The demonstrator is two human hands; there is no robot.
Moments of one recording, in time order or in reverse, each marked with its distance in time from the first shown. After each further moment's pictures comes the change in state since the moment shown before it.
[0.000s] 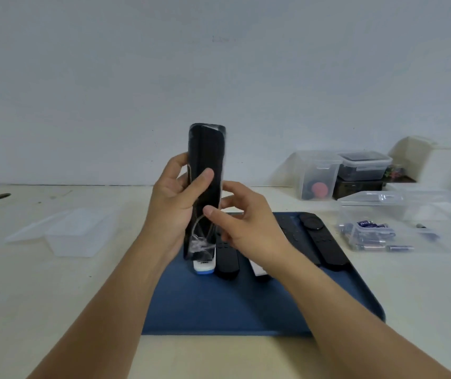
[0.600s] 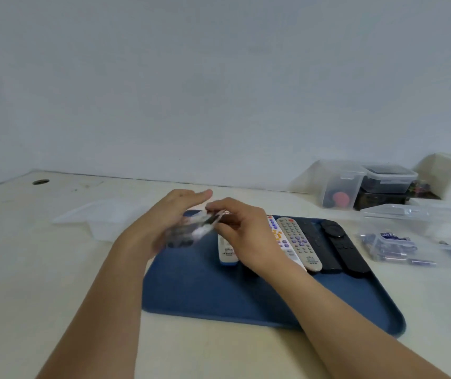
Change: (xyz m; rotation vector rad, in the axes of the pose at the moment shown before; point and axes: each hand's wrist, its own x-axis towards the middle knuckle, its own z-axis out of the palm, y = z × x) left_hand -0.017 0.027 -0.072 0.382 0.005 -0.558; right_hand 0.008 0.018 0.041 -0.253 -0.088 -0.231
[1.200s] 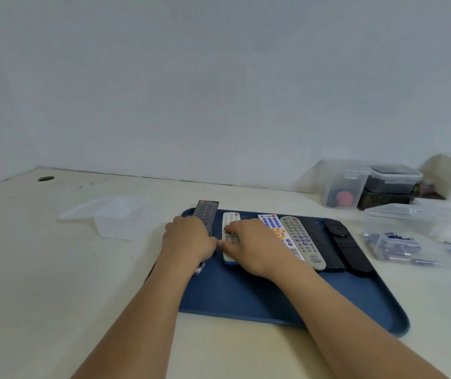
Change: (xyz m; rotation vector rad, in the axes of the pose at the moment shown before) left_hand 0.022 -0.040 0.039 1.098 0.333 -0.112; right_hand -0.005 0.012 -0.003 -0.769 -0.316 0.286
